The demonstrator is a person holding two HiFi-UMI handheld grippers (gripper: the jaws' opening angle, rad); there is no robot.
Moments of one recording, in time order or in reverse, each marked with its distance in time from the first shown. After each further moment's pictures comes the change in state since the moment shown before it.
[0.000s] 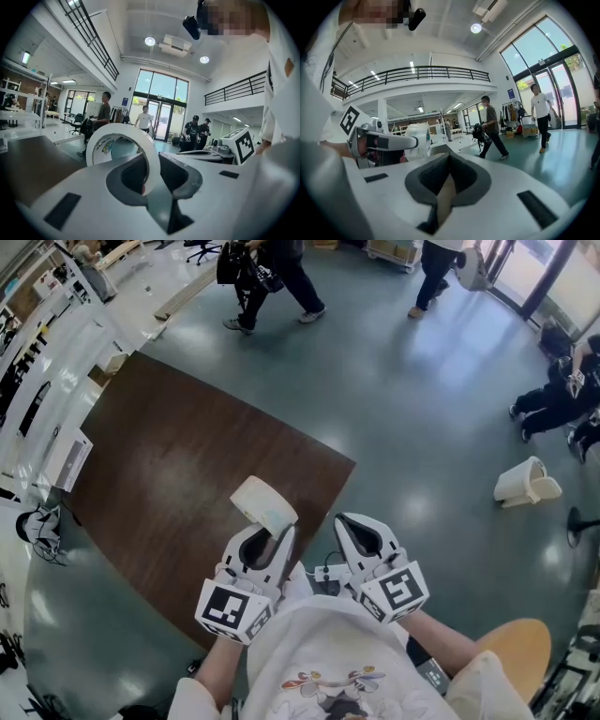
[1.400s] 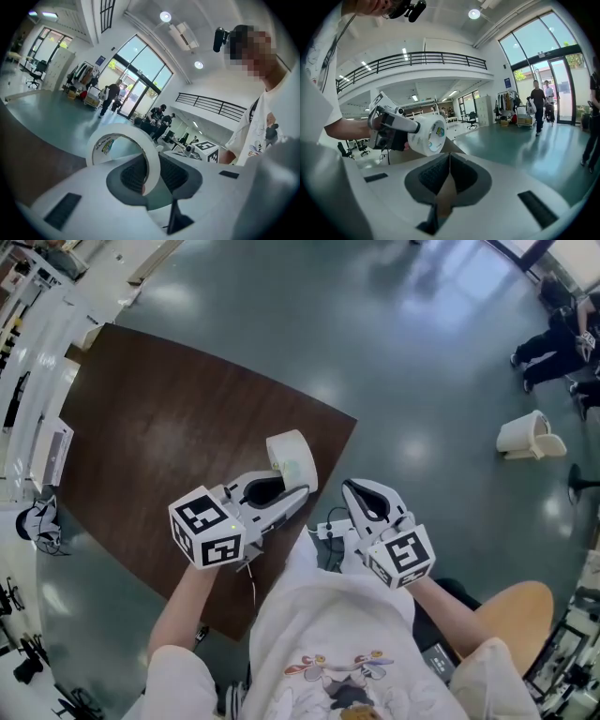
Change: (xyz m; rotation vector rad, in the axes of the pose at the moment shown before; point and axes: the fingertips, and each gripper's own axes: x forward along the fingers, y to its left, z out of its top) left arm 0.065 0.023 -0.042 -0.219 0.291 -0.568; right arm 0.037 -0.037 -0.068 0.020 0.166 -0.051
